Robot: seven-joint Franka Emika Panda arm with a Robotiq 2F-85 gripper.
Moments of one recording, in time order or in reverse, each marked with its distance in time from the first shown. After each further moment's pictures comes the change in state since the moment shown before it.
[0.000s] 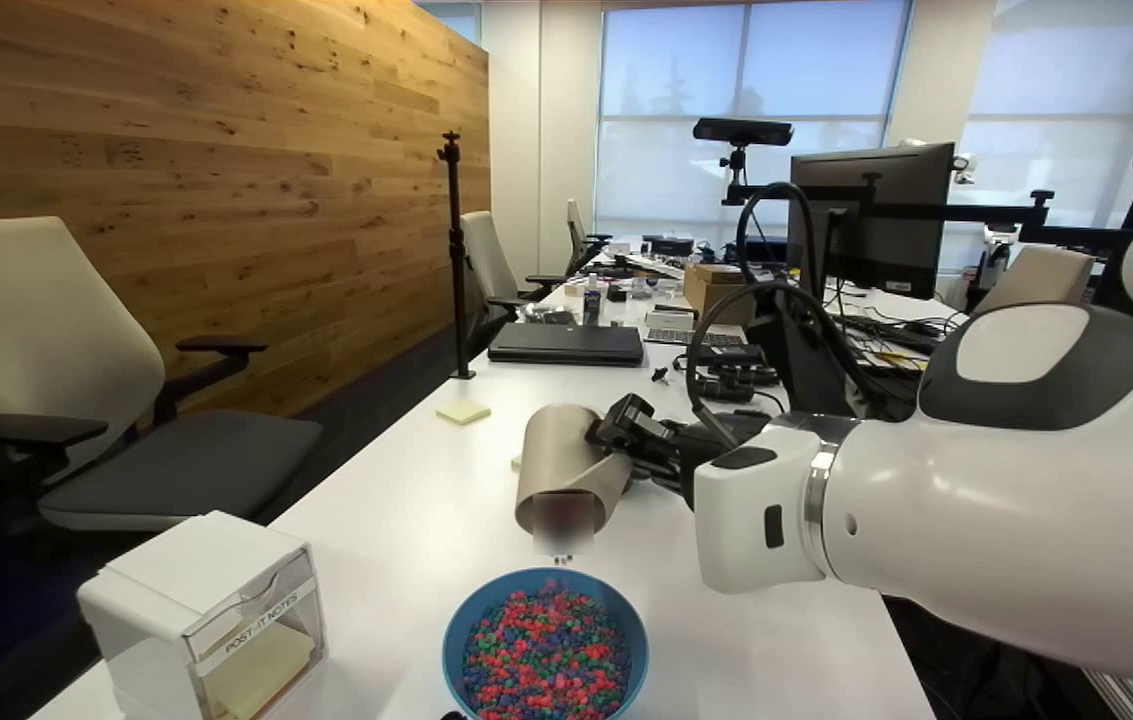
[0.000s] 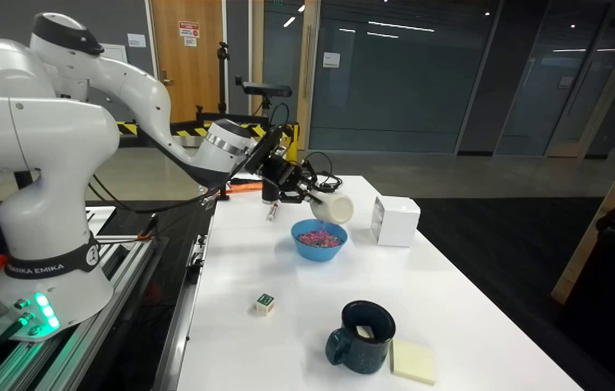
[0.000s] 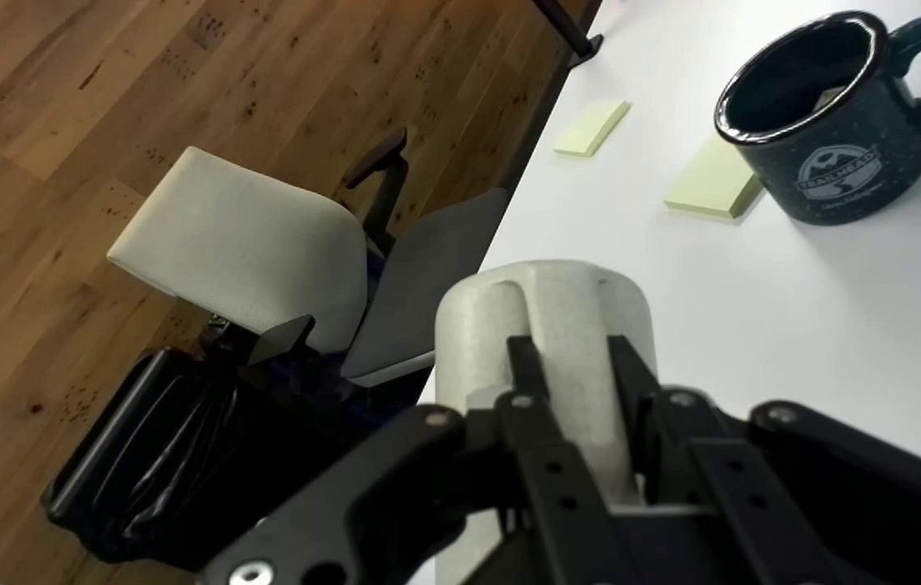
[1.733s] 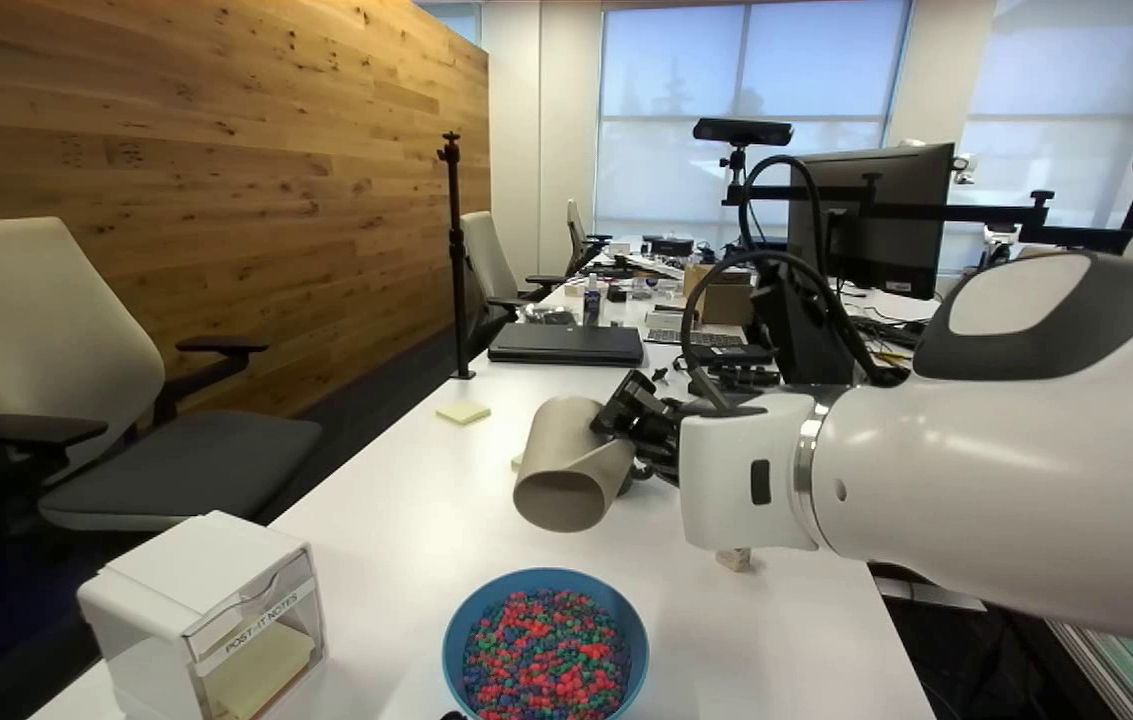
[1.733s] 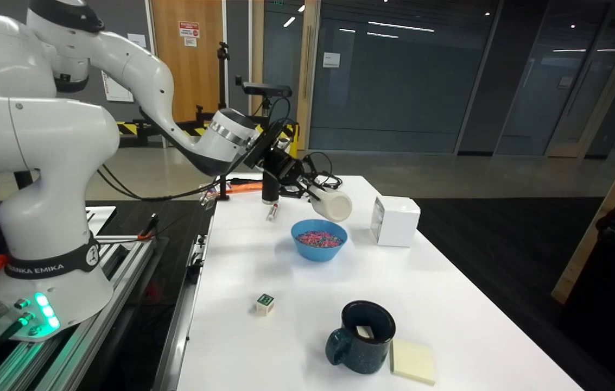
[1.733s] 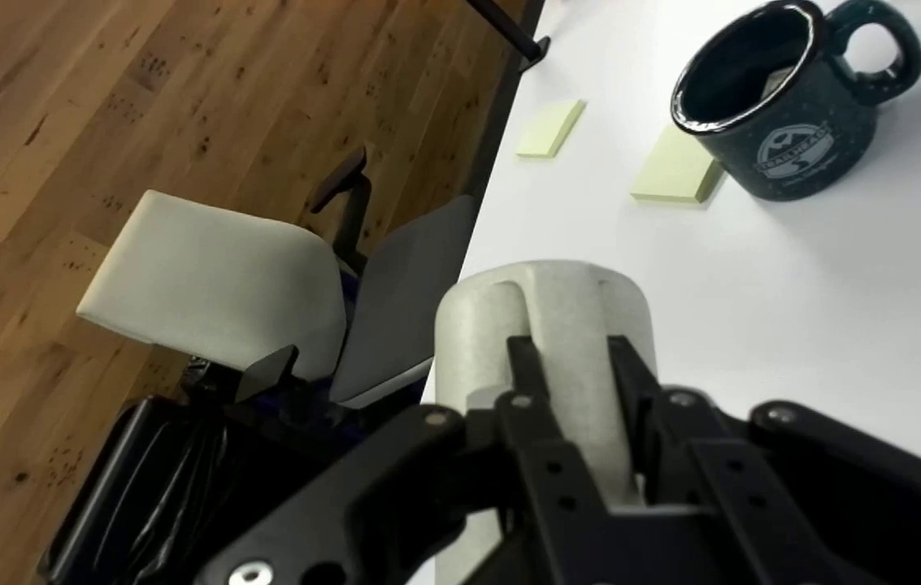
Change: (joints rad) arm -0.020 -0.161 -0.028 0.036 -0.101 -0.114 0.121
